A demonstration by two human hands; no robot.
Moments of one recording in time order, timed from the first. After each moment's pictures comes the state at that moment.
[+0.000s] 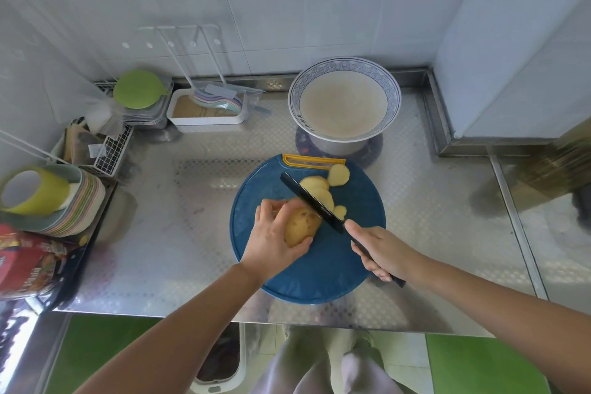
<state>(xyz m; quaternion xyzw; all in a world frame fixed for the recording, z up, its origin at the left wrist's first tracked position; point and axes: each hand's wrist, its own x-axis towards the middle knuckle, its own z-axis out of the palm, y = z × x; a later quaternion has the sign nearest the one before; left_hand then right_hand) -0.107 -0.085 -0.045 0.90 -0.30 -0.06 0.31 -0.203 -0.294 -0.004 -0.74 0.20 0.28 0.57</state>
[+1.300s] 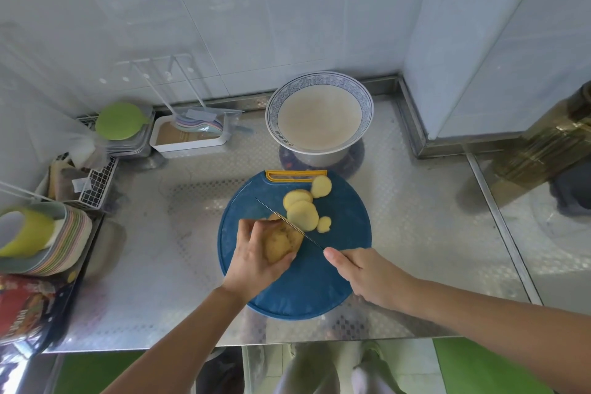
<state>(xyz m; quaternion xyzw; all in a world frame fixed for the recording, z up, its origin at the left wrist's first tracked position) -0.103 -0.078 -0.050 0.88 -0.30 -0.04 0.36 -0.225 -0.281 0.010 -0.85 0.11 0.20 0.47</state>
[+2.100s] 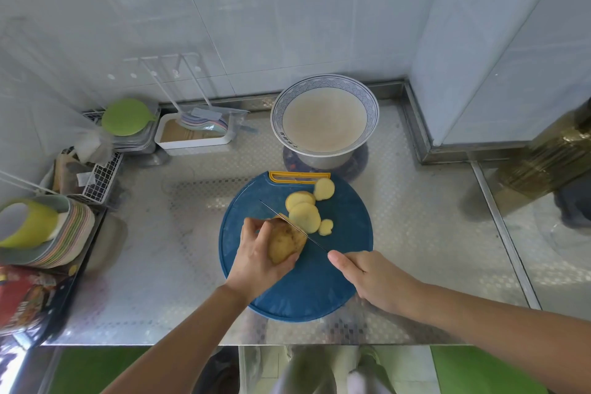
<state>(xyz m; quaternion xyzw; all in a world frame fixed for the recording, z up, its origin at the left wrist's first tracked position) -0.105 -0.083 -0.048 0.89 -0.30 -0.05 0.34 -0.225 -0.287 0.016 -0.87 0.10 0.21 0.44</state>
